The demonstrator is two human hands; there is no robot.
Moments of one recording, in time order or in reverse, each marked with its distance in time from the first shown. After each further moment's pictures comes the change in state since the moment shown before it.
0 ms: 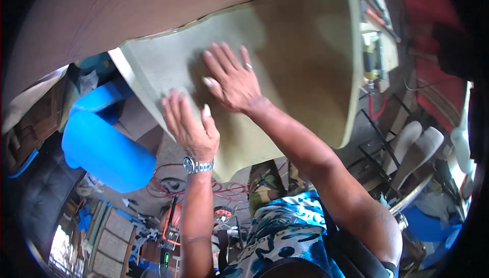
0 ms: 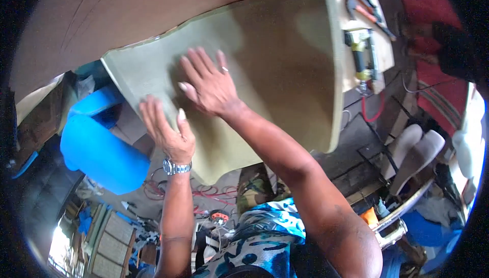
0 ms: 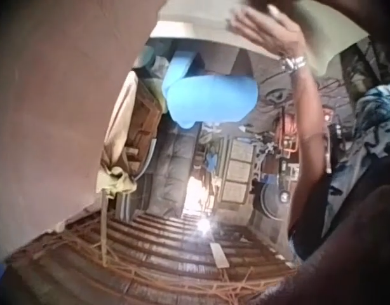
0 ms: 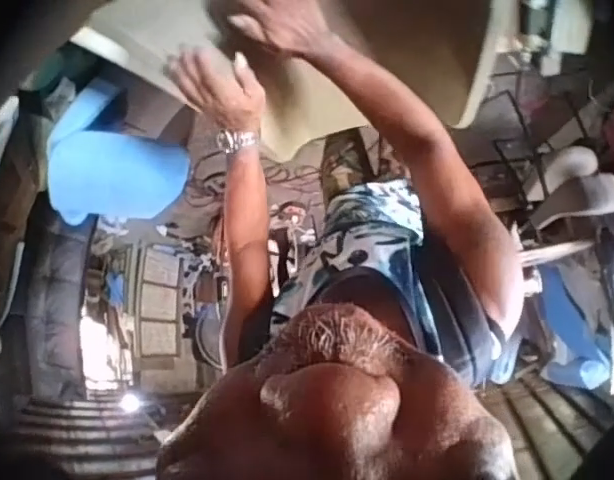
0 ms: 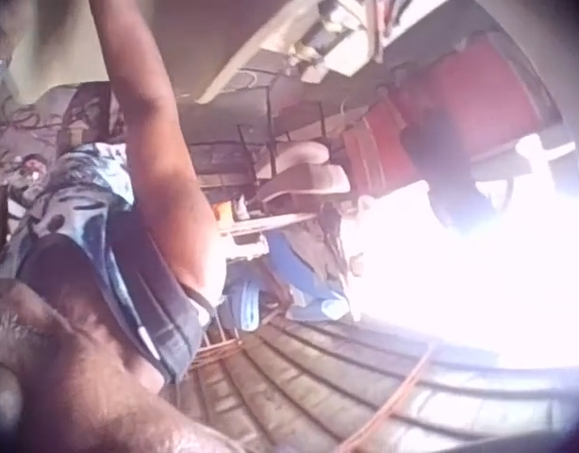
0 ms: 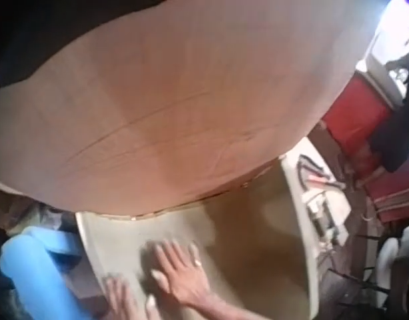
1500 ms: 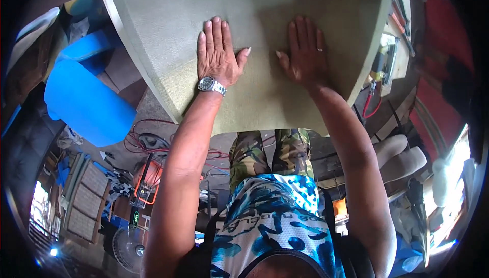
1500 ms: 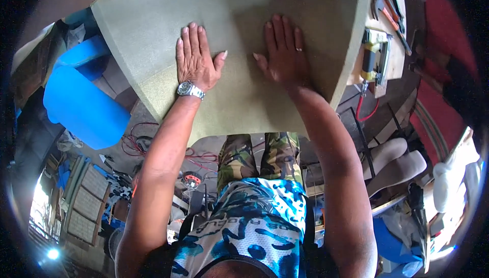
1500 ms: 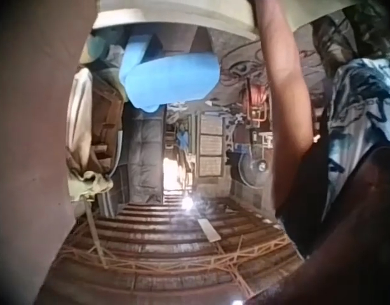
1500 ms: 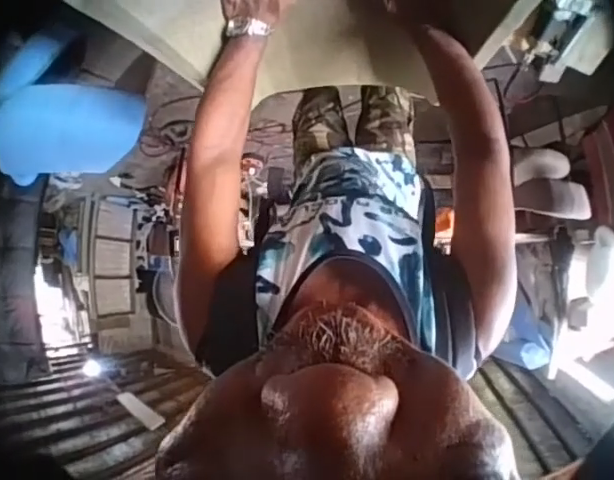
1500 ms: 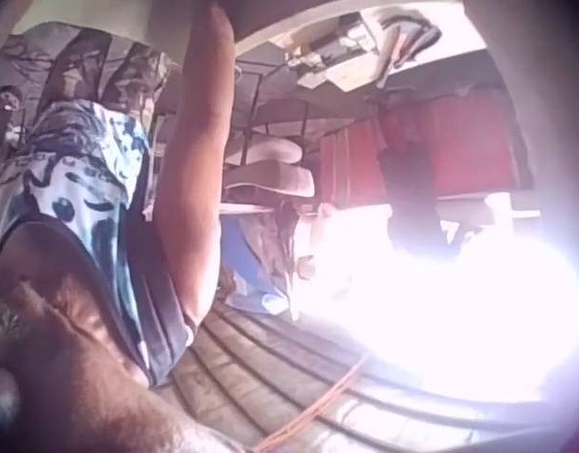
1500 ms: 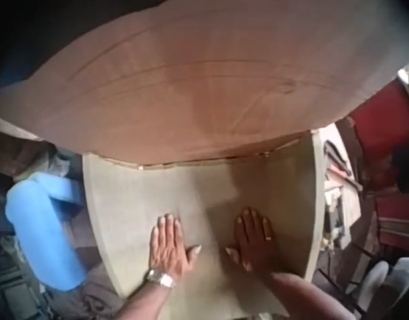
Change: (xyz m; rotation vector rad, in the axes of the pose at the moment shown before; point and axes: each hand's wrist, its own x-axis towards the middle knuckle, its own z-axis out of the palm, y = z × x) left_hand -0.010 0.031 0.136 0.133 -0.408 -0.015; right_hand -0.065 0.140 -0.074 -0.576 -0.324 -0.003
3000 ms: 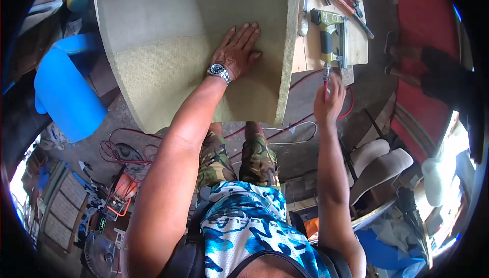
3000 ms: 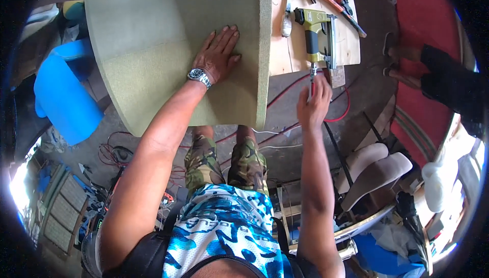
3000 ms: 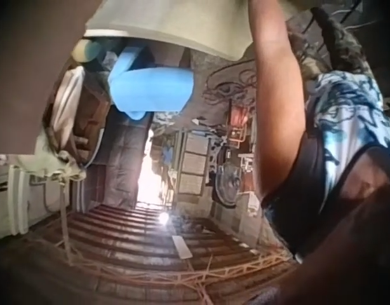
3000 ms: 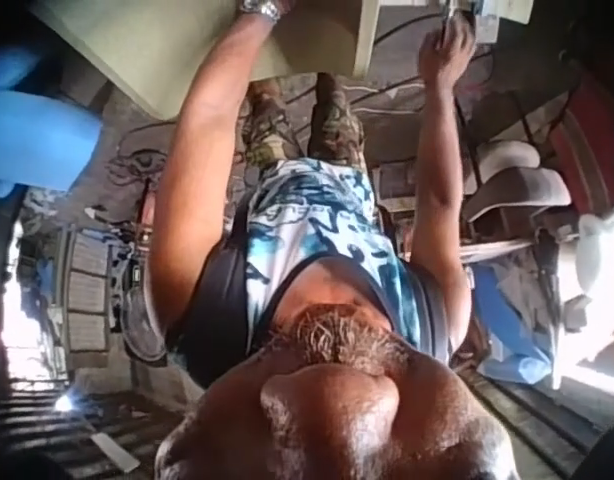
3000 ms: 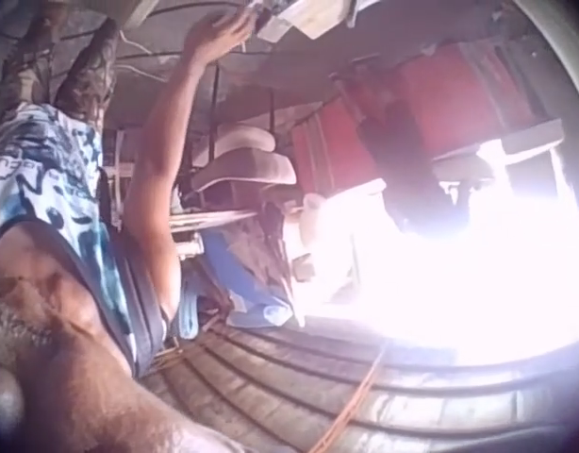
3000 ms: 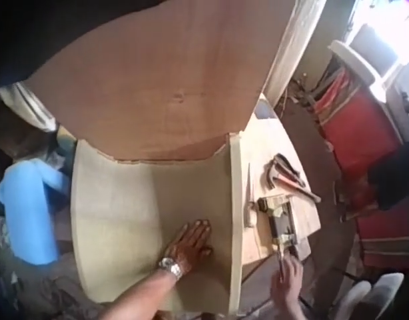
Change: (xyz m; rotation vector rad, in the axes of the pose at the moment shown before) left_hand 0.013 0.180 0.019 -0.181 -0.004 0.301; right_hand -0.236 0.170 0.004 0.318 0.532 0.334
